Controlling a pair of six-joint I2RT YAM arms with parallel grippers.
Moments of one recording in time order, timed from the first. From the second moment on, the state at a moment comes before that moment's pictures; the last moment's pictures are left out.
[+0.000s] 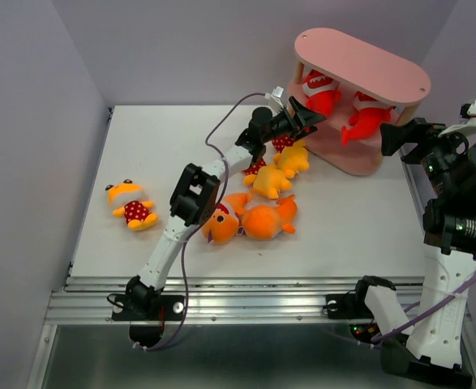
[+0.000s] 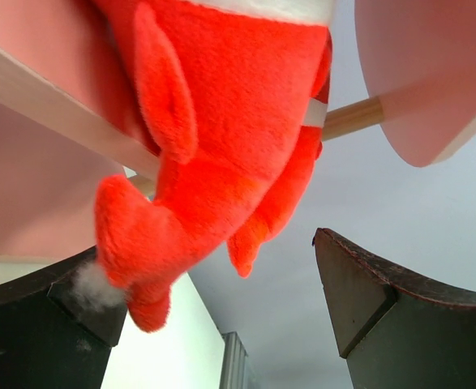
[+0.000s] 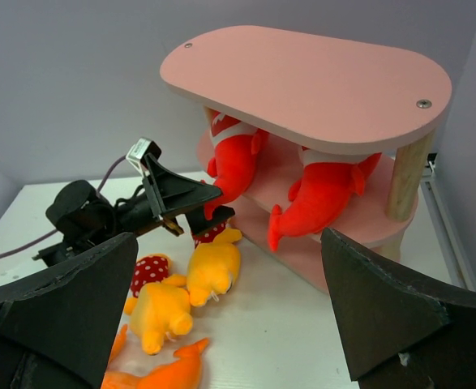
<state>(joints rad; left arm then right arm) -0.64 2.59 2.18 0.56 0.49 -1.30 -0.26 0.82 1.33 -0.42 -0.34 0.24</state>
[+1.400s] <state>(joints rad) -0.61 2.49 2.07 0.64 0.51 -1.35 -0.27 0.82 1.33 -0.41 -0.35 0.24</state>
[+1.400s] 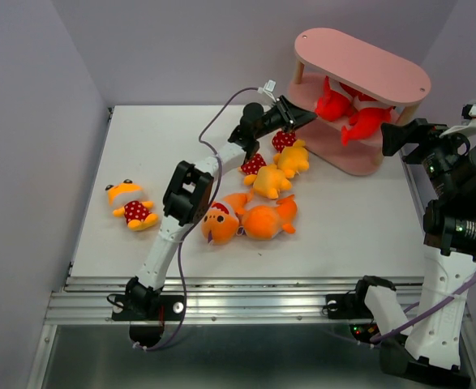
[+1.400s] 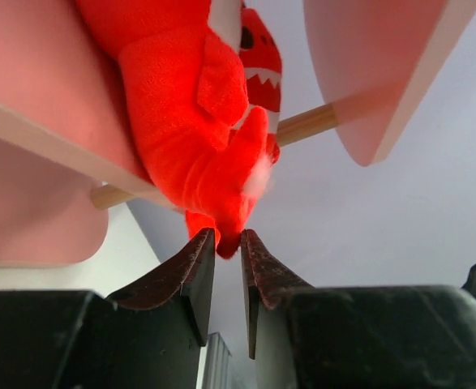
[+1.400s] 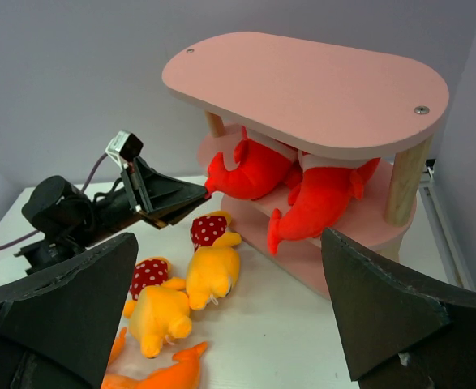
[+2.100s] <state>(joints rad) -0.60 2.55 2.14 0.63 0.52 -1.39 -0.27 0.82 1.33 -0.41 -0.35 0.24</state>
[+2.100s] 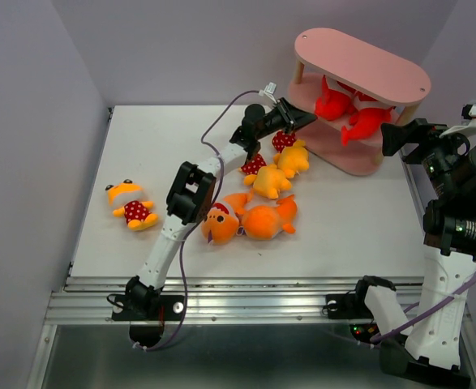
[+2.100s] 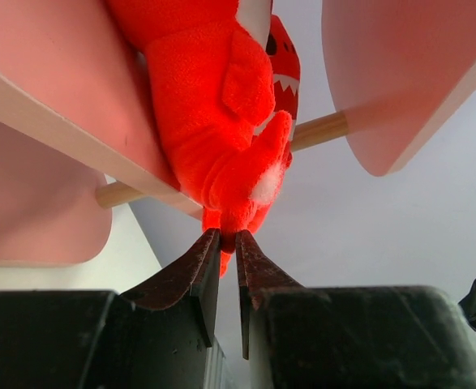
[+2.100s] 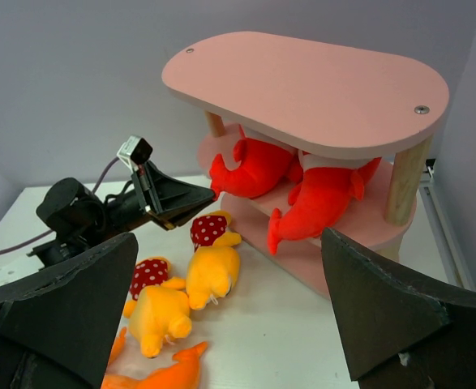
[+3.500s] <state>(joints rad) -0.56 2.27 1.73 0.79 0.49 -1.21 -0.28 0.81 1.31 -0.41 -0.35 0.24</state>
